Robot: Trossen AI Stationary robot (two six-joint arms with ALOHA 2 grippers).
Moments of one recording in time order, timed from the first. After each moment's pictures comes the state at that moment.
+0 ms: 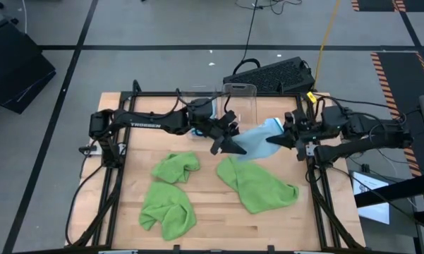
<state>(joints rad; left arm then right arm) 0.12 1.81 1.46 0.33 0.69 -0.66 0.08 0.75 0.96 -0.37 -0.02 0.53</state>
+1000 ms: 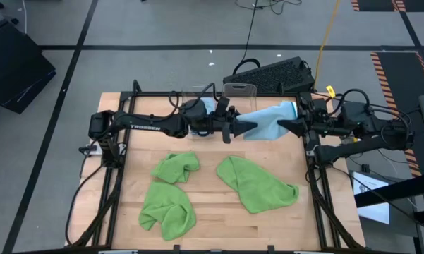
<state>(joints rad) 0.09 1.81 1.46 0.58 0.19 -0.70 0.08 0.65 0.96 -0.31 0.19 0.40</state>
